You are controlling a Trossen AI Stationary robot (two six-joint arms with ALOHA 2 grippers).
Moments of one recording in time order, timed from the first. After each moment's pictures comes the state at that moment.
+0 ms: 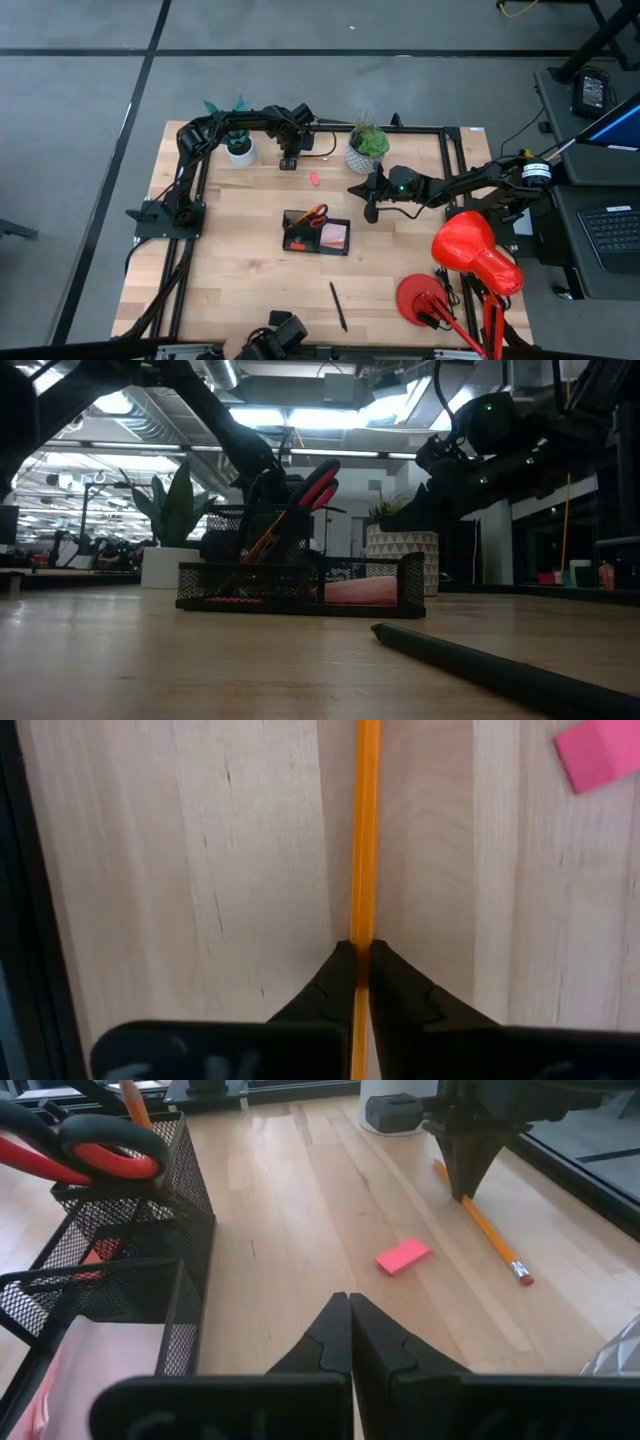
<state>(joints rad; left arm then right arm) 0.69 2.11 1.46 -0.74 0.07 0.74 -0.22 1.49 0.41 0.72 -0.03 0.02</state>
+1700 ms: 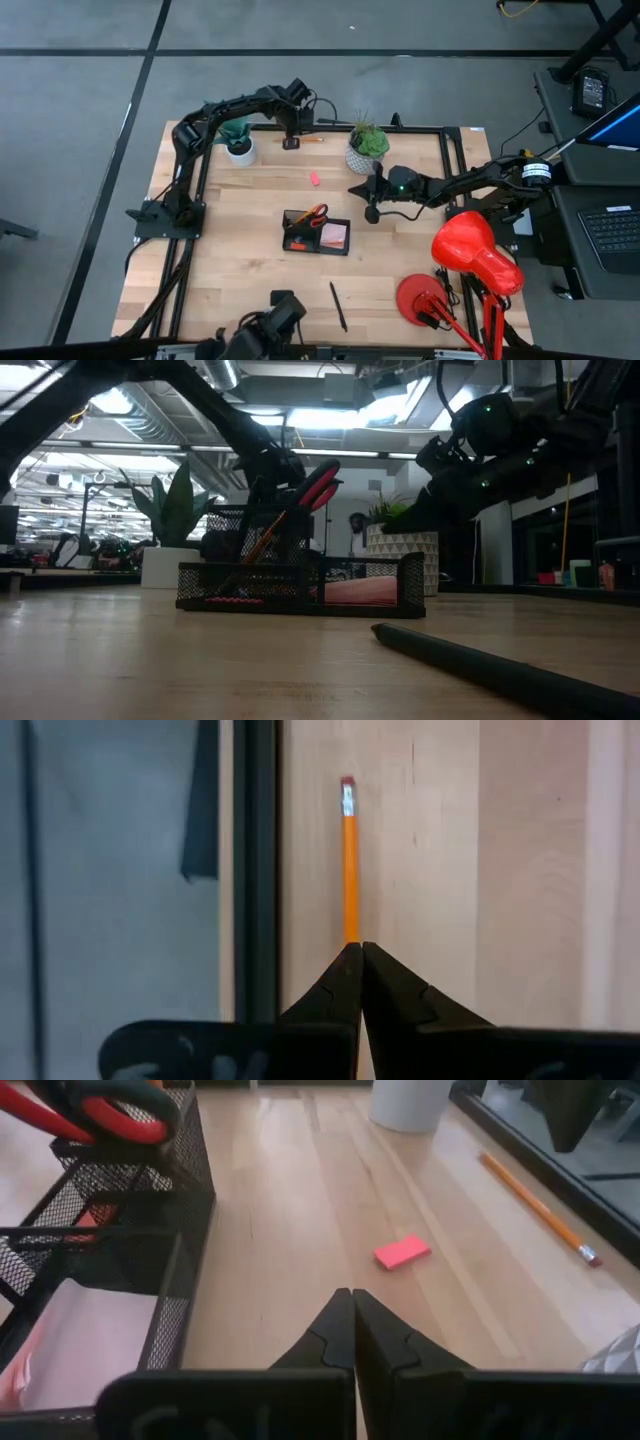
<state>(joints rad) 0.77 2.07 1.63 -0.74 0.10 0.75 -0.22 1.49 0.41 0.70 -0.03 -0.09</state>
